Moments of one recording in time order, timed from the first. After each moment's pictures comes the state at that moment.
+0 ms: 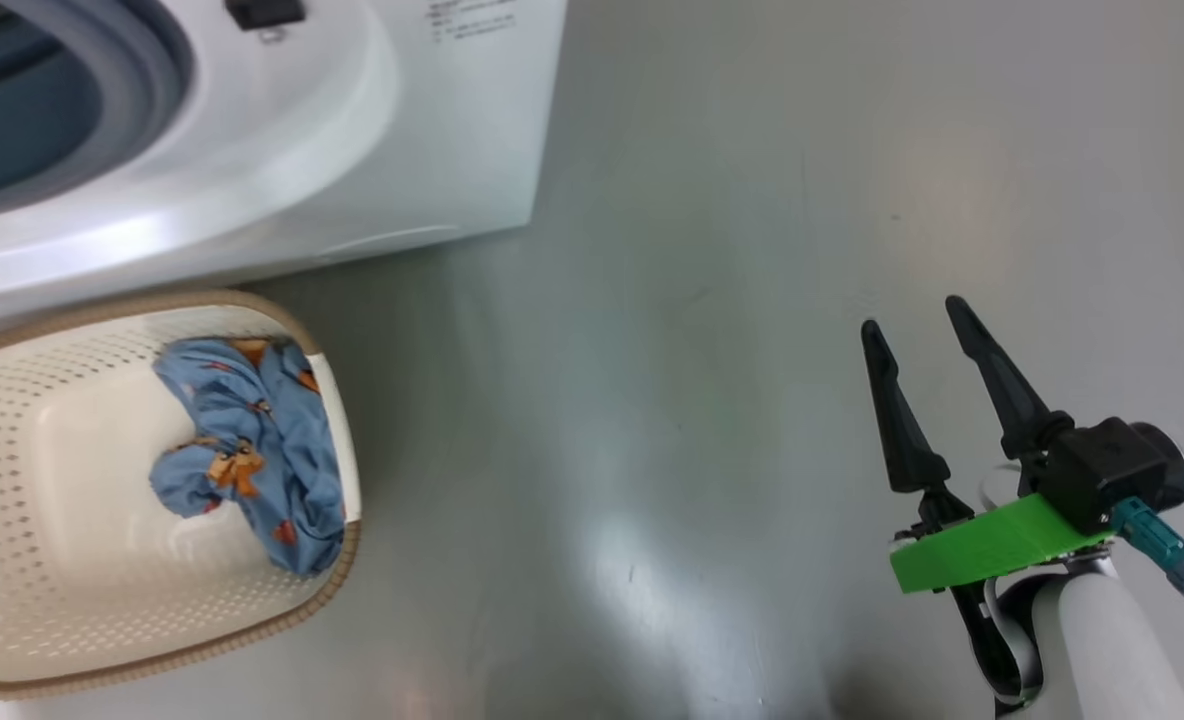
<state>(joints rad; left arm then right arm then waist) -0.94 0.42 0.02 0.56 -0.48 -0.13 -0.06 -0.24 -0.05 0.03 0.02 0.10 0.13 -0.20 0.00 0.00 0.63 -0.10</state>
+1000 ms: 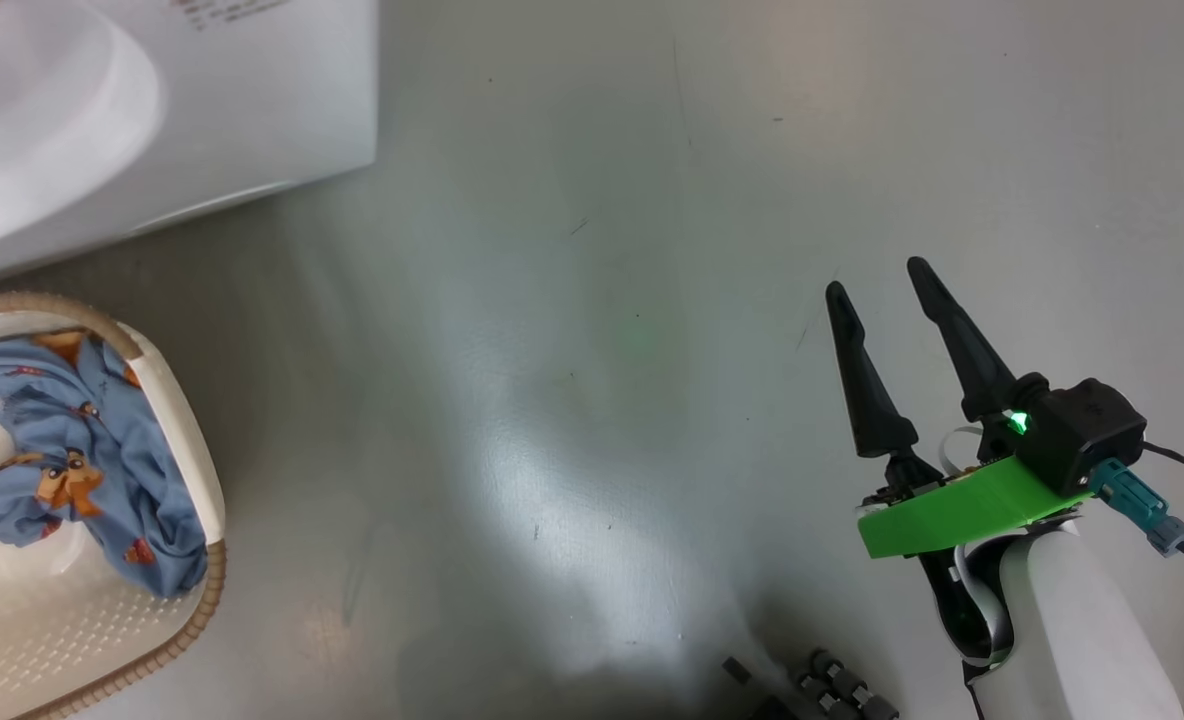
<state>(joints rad) -1.49 0.58 -0.17 1.03 -0.40 -0.13 -0.01 -0.33 -0.05 0.09 0.10 0.18 0.13 -0.25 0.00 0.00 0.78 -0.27</state>
